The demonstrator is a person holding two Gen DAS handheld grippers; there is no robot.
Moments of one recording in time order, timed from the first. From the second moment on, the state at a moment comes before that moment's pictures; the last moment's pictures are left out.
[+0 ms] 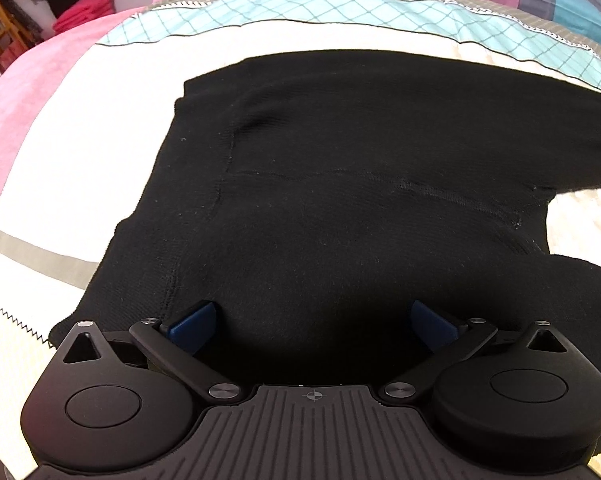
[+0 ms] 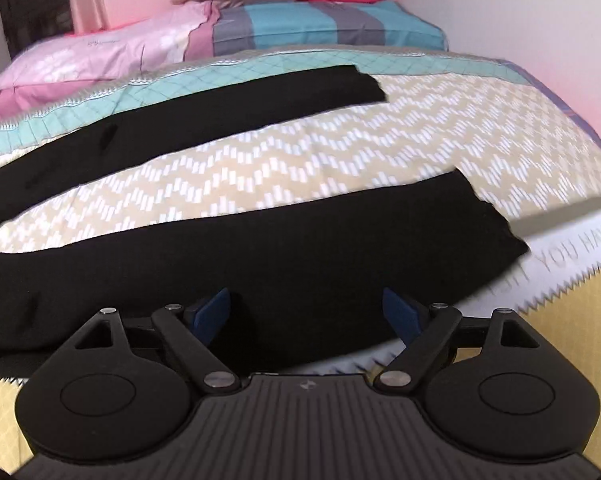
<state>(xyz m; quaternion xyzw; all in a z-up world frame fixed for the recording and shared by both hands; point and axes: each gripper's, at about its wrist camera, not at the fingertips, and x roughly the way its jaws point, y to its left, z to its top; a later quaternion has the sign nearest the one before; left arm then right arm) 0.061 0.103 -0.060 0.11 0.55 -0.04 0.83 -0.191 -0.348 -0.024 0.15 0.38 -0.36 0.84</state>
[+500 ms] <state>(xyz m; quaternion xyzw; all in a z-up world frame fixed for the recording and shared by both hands) 0.061 0.104 -0.061 0.11 0.54 -0.04 0.83 -0.195 -0.362 -0.018 0.17 0.37 -0.38 0.83</state>
